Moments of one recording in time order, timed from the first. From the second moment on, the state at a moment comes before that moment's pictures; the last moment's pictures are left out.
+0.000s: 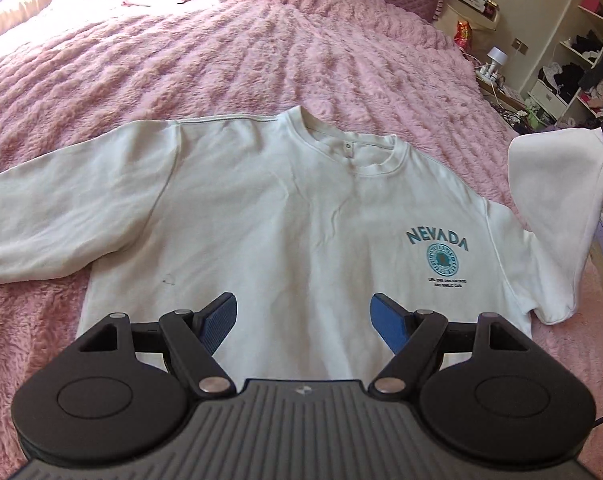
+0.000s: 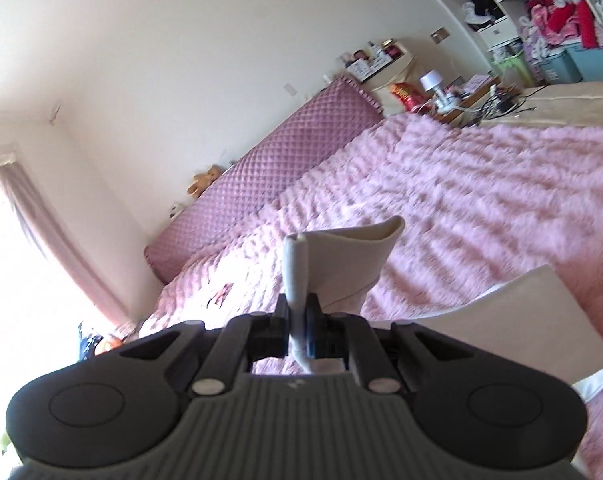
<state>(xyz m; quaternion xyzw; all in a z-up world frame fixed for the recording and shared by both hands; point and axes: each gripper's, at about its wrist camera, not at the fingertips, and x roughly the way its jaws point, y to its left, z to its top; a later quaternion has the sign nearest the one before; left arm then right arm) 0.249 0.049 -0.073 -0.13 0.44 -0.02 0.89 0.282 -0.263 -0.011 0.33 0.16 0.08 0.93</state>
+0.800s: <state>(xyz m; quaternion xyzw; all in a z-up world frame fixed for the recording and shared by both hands) 0.274 0.144 -0.143 -0.26 0.40 -0.03 0.88 0.288 -0.101 -0.129 0.18 0.36 0.21 0.89</state>
